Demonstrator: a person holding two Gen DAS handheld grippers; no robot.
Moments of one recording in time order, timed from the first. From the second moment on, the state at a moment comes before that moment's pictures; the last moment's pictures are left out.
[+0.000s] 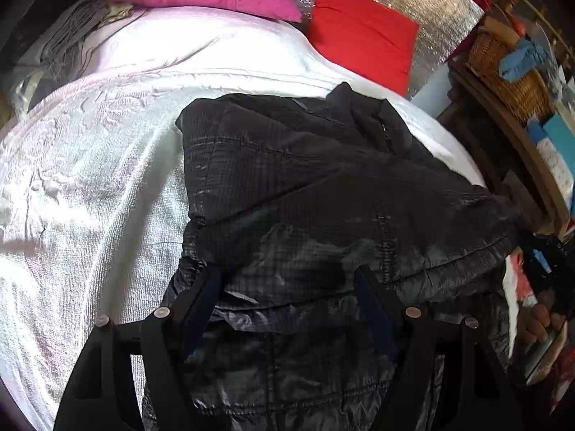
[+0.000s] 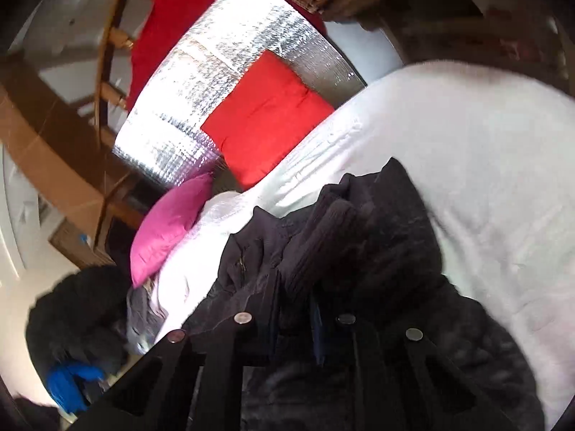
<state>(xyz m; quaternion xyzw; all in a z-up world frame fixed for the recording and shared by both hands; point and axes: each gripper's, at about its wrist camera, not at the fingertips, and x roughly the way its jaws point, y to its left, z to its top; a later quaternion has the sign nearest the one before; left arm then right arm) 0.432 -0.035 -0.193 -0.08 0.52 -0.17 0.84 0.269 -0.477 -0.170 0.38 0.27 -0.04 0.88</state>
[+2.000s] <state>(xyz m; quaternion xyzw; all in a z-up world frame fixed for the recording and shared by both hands) 0.460 -0.049 -0.178 0.02 0.42 -0.12 0.90 0.241 -0.528 -0.168 0.27 0.32 -0.07 0.90</state>
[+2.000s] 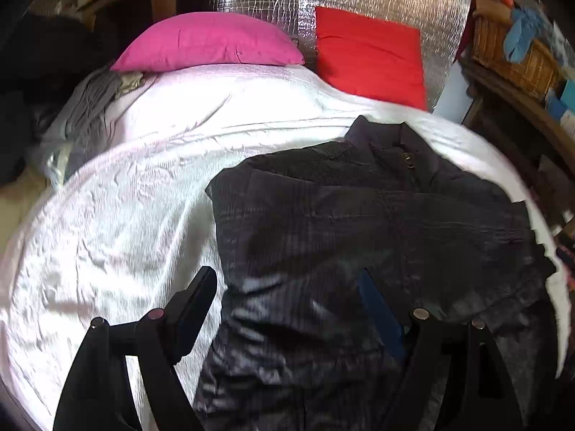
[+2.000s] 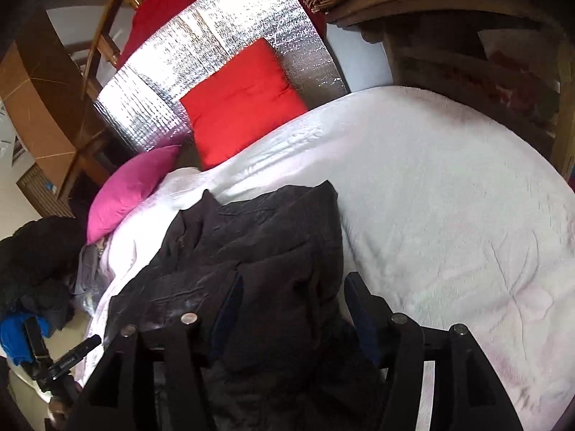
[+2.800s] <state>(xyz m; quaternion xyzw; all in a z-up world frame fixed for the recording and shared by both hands) 0.398 -0.028 -0.170 0.02 0.44 -0.13 0.89 0.205 -0.518 -0.151 0.25 0.34 -0.04 0.91</state>
